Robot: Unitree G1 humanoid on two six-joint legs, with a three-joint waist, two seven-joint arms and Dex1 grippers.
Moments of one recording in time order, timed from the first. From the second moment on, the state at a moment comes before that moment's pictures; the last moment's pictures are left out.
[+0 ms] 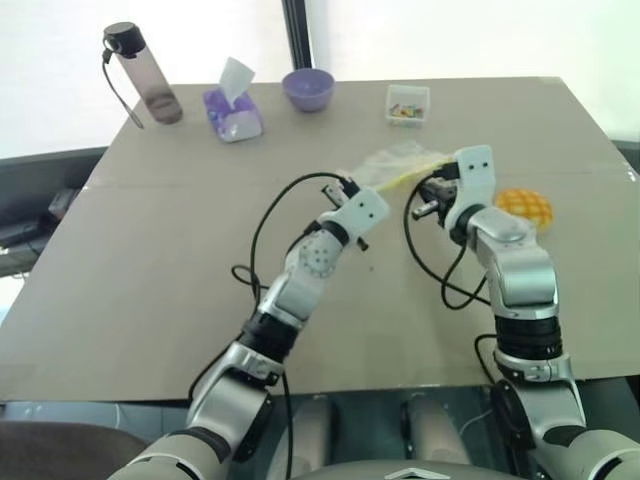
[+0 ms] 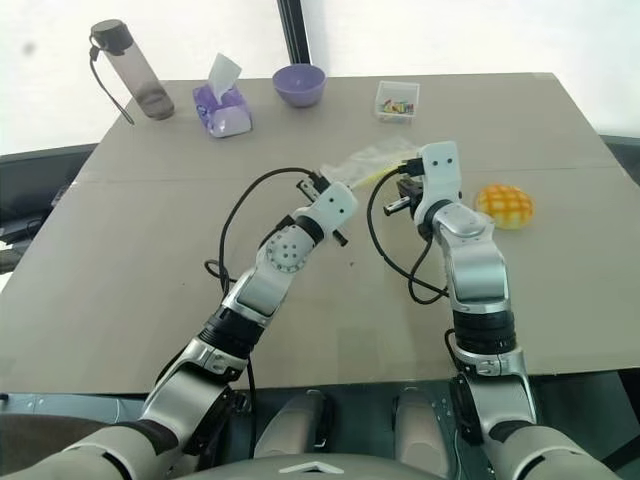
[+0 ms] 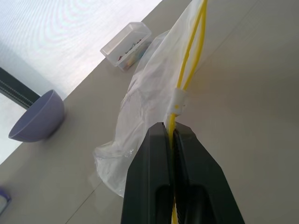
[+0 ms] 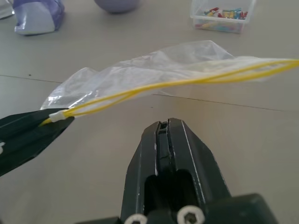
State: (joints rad) left arm -0.62 0.16 -0.32 0.25 0.36 0.17 -0.20; right arm -0.62 -0.12 -0.01 -0.19 -0.15 0.89 0.45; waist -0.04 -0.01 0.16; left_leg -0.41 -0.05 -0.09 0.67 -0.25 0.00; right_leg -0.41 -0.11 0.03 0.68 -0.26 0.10
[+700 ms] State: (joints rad) left arm -0.60 0.15 -0.31 0.24 0.35 0.16 -0.23; right arm -0.68 -0.11 0.06 -0.13 0.03 0.89 0.40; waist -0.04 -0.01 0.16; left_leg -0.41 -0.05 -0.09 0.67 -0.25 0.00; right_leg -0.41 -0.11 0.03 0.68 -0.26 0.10
